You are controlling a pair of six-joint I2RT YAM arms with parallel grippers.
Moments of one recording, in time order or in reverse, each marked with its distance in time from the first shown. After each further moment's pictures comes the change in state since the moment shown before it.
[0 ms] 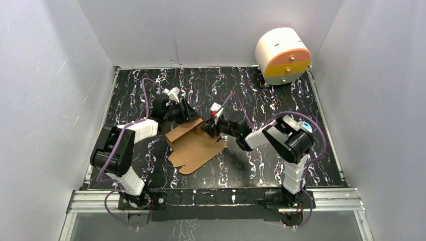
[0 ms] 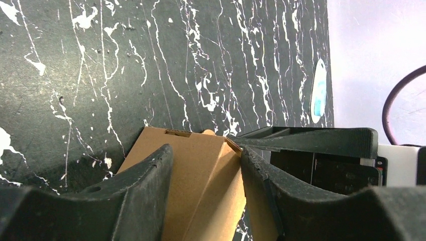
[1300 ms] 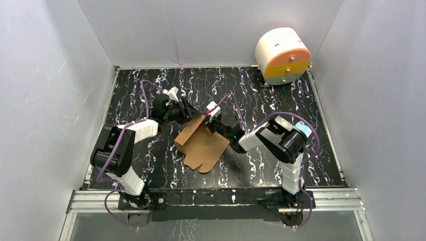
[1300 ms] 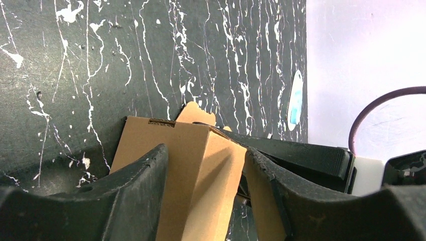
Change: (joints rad) left arm -0.004 0.000 -0.002 0.032 0.027 -0.128; right arm 0.080 0.059 0.058 0.038 0.361 -0.028
